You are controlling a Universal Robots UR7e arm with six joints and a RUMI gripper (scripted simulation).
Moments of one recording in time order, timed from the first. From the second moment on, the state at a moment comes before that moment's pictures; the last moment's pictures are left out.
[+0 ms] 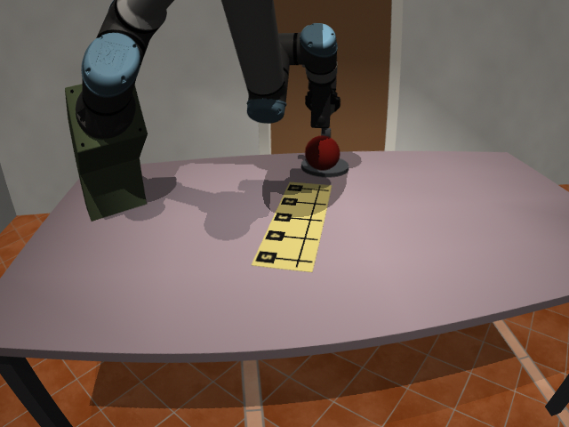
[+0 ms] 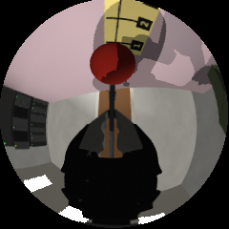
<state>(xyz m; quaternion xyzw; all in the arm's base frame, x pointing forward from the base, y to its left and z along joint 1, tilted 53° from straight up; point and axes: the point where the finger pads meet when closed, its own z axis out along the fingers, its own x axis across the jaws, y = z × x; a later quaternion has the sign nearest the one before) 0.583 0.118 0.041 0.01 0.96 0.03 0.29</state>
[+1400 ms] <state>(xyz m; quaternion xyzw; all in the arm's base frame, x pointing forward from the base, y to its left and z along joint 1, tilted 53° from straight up) 0.575 0.097 0.037 0.03 0.95 0.04 0.31</state>
